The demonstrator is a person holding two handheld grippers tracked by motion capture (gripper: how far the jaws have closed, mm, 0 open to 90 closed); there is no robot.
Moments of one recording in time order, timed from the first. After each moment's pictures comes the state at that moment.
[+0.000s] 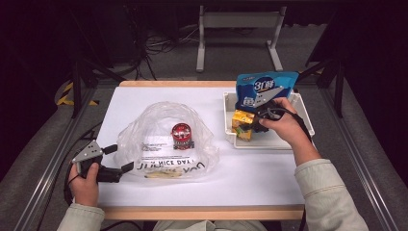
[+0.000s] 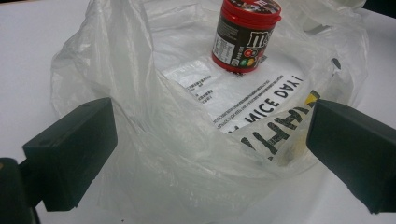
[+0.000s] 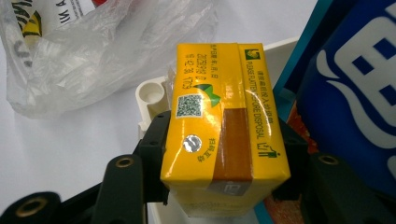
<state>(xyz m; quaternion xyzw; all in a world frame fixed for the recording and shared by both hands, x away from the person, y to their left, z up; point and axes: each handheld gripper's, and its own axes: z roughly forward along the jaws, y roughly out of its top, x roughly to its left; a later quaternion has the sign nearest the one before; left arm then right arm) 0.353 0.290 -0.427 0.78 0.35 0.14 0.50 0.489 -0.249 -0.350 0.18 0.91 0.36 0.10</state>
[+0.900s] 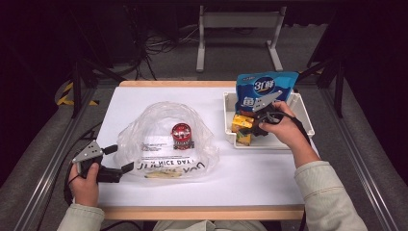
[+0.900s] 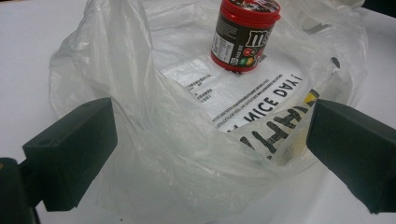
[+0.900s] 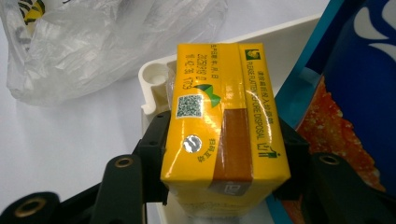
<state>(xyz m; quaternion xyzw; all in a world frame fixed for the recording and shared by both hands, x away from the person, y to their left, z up) 0.352 0.290 -0.427 0.78 0.35 0.14 0.50 0.489 -0.251 -0.366 0.18 0.91 0.36 0.08</state>
